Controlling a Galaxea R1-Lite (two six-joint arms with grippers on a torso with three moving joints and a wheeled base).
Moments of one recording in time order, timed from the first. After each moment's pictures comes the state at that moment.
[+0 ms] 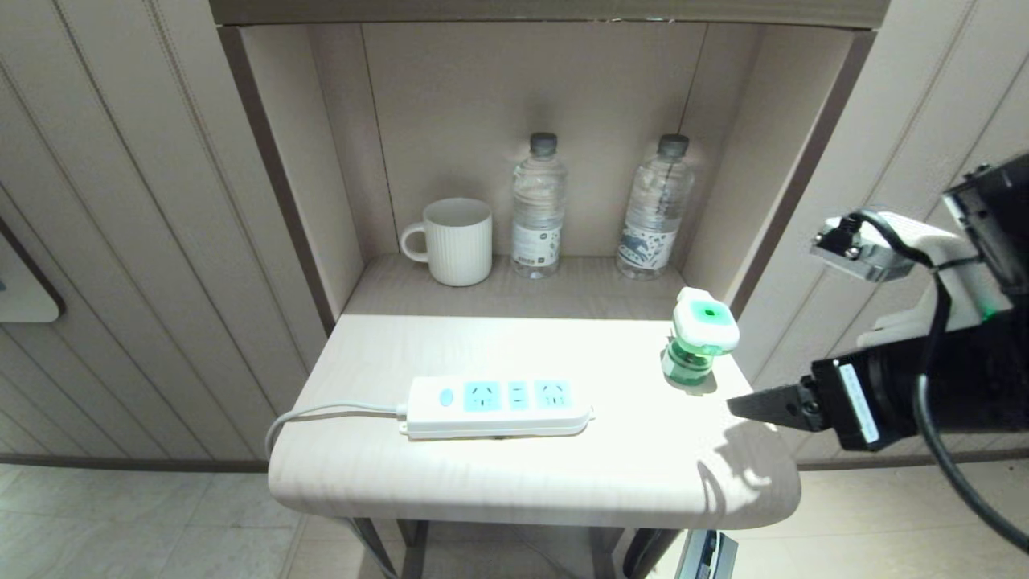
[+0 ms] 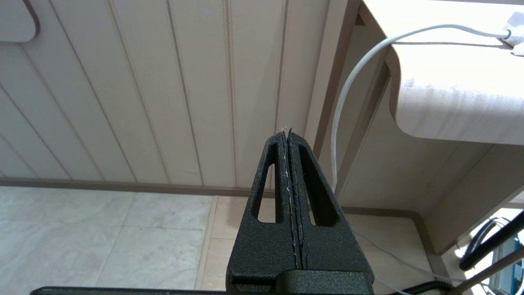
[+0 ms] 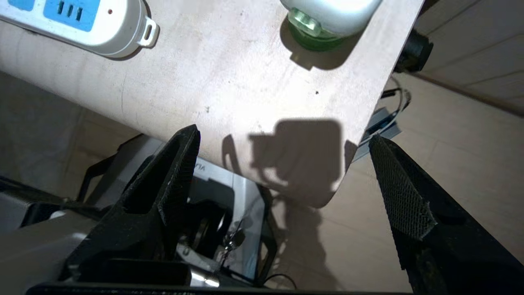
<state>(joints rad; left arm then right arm) 0.00 0.00 0.00 -0.01 0.00 -0.03 0.56 1.36 -1.24 0.61 -0.11 0.19</state>
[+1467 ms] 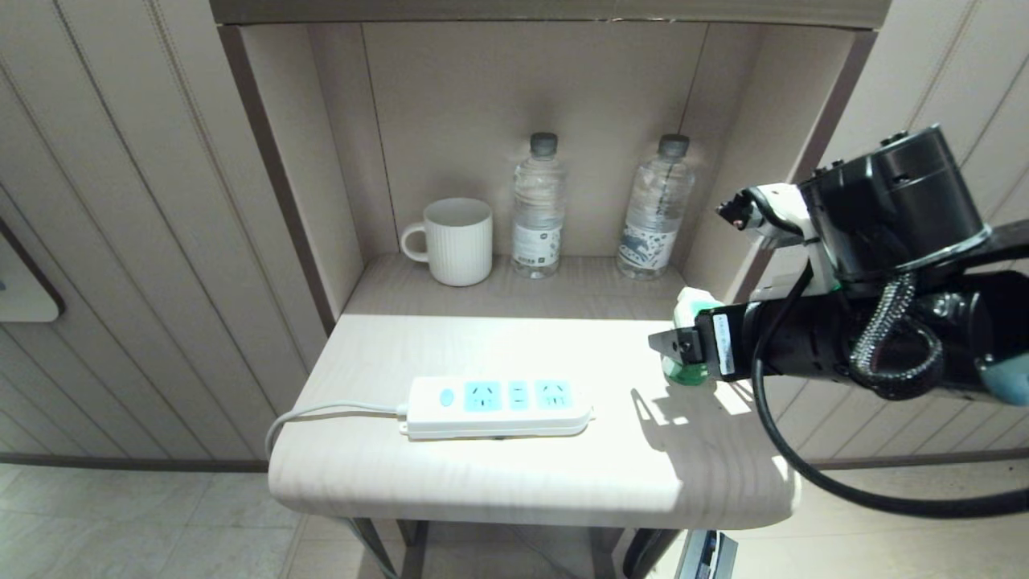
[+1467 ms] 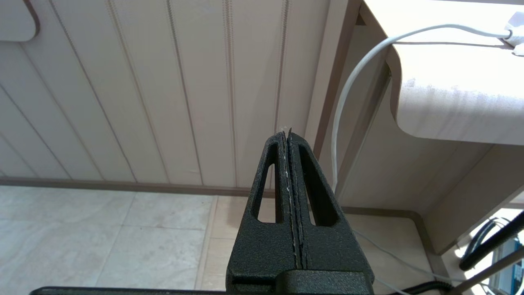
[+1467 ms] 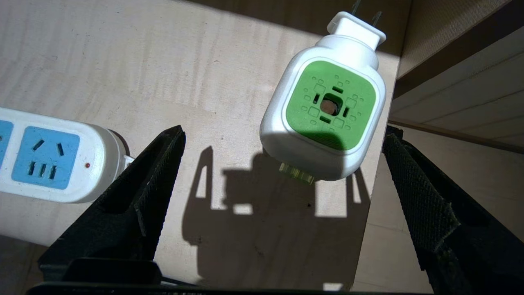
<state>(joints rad) 0.00 0.00 0.00 -0.01 0.00 -0.03 0.62 1.51 -1.24 0.31 -0.37 0.25</state>
